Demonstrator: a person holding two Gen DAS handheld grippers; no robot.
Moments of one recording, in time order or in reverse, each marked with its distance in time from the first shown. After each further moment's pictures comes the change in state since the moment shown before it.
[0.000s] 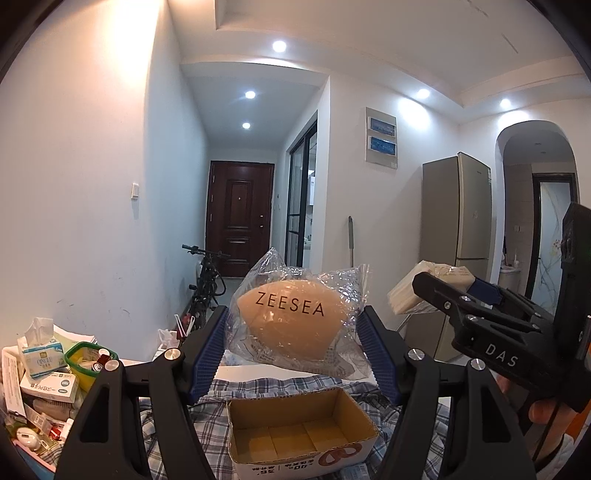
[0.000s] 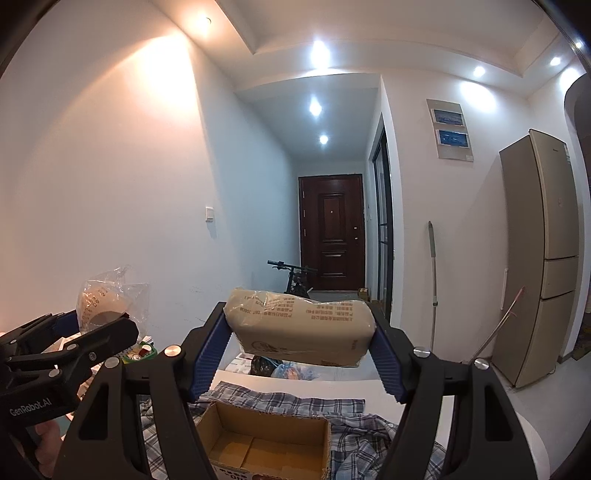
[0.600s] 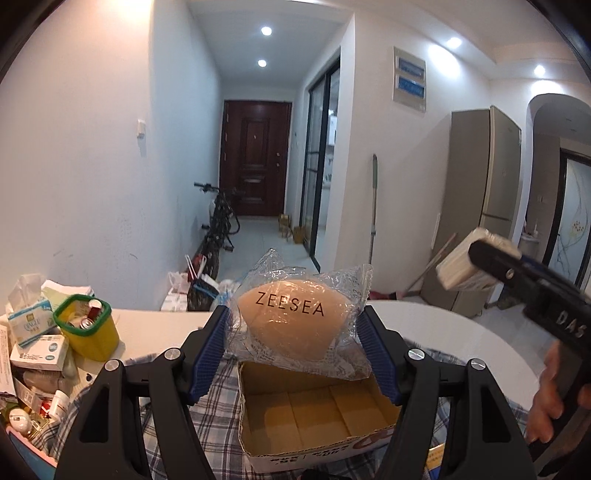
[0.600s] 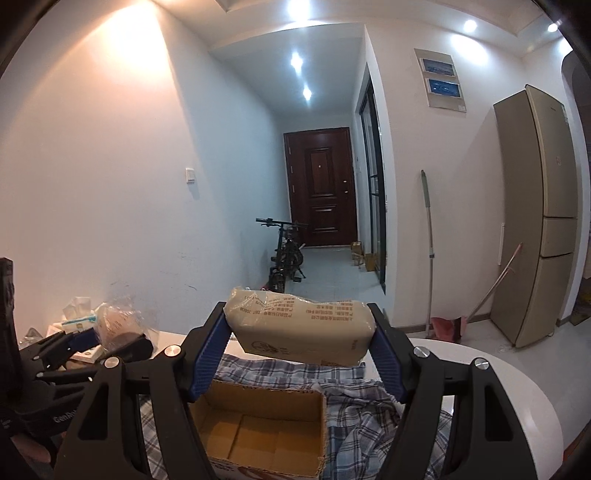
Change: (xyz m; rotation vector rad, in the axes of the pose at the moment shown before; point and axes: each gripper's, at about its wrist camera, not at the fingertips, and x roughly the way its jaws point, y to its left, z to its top) left arm 0.103 0.025 -0.052 -0.032 0.268 0.052; right arm 0.067 -0.025 -0.031 0.062 0.185 -0.034
